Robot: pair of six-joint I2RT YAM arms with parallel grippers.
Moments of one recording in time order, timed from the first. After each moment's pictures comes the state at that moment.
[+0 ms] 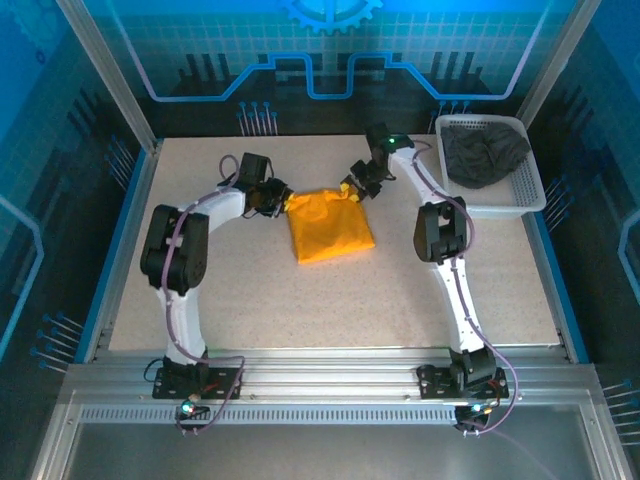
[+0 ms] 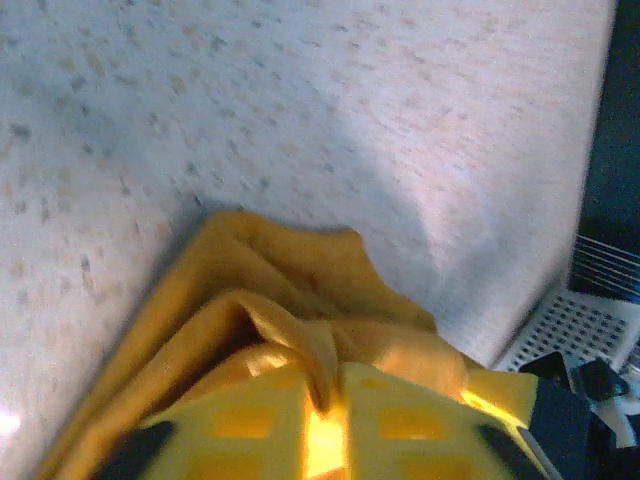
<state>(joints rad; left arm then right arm) -0.20 2.05 1.40 -0.24 0.33 -1.34 0.28 2.66 2.52 -1.15 -0.50 1.05</state>
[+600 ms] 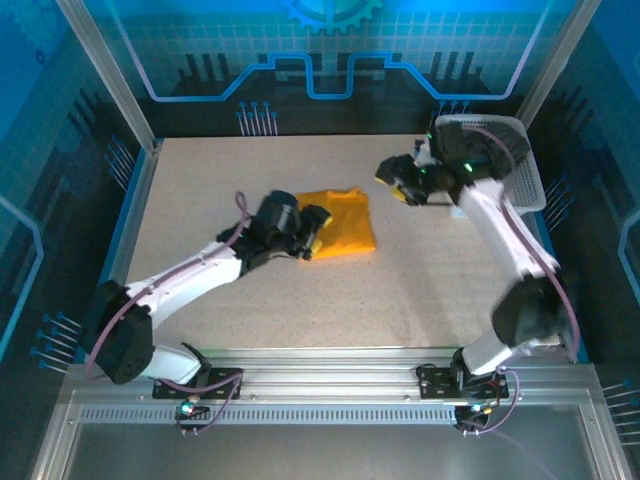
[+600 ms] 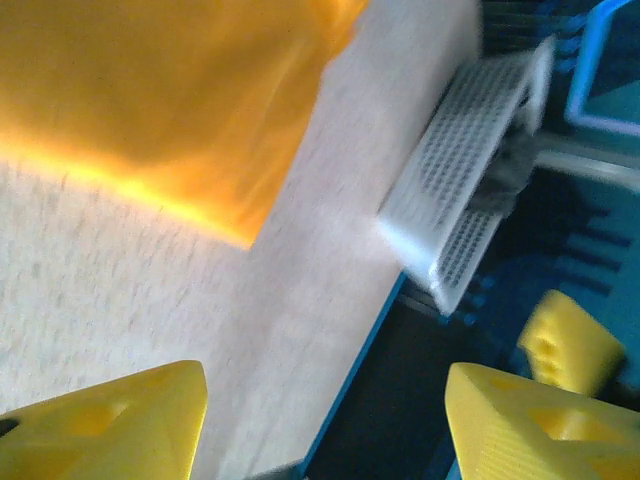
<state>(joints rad) -0.65 1.43 0.97 -0.17 0.14 -1.65 0.21 1.48 1.41 -0.73 -0.47 0.80</state>
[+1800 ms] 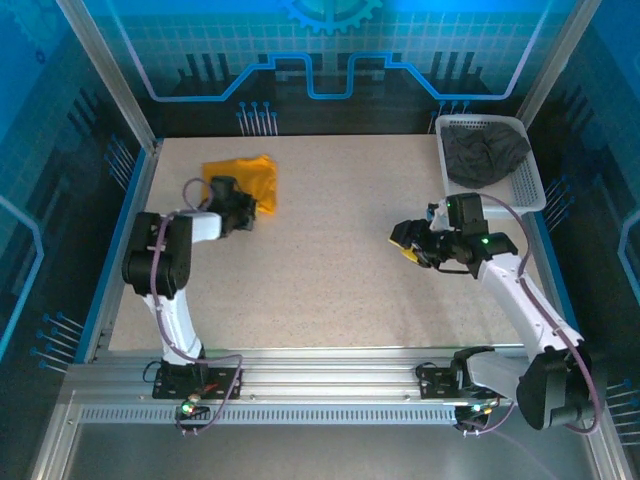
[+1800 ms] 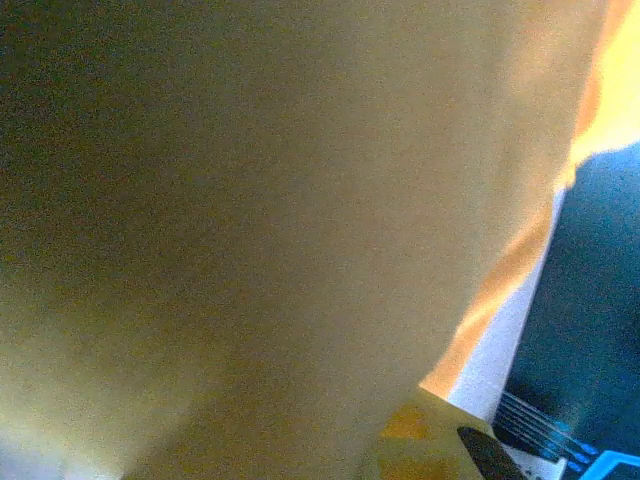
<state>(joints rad) 0.02 2.00 1.12 0.14 0.27 -1.40 0.16 1.15 0.88 -0.62 -0.59 0.79</state>
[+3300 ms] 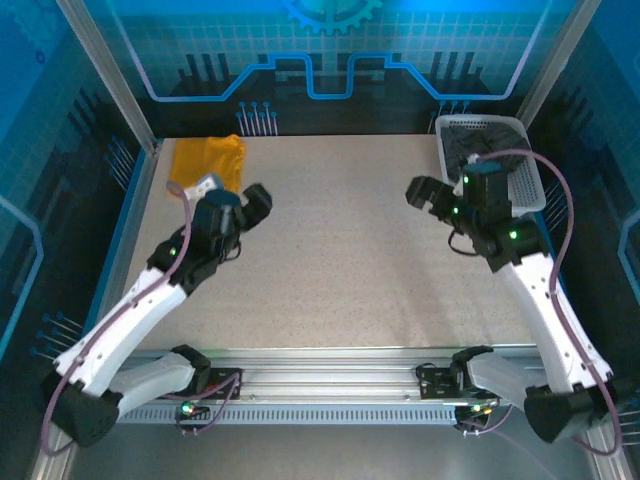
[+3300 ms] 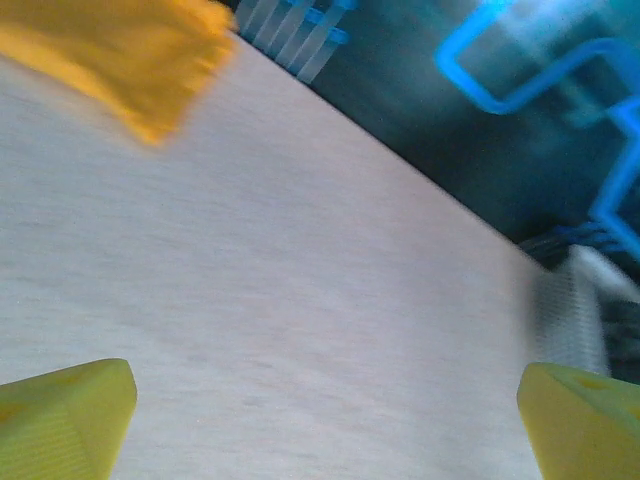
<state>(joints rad) -0.49 0.98 0.96 -0.55 -0.46 -0.91 0.25 1.03 1.16 -0.76 0.07 0.58</state>
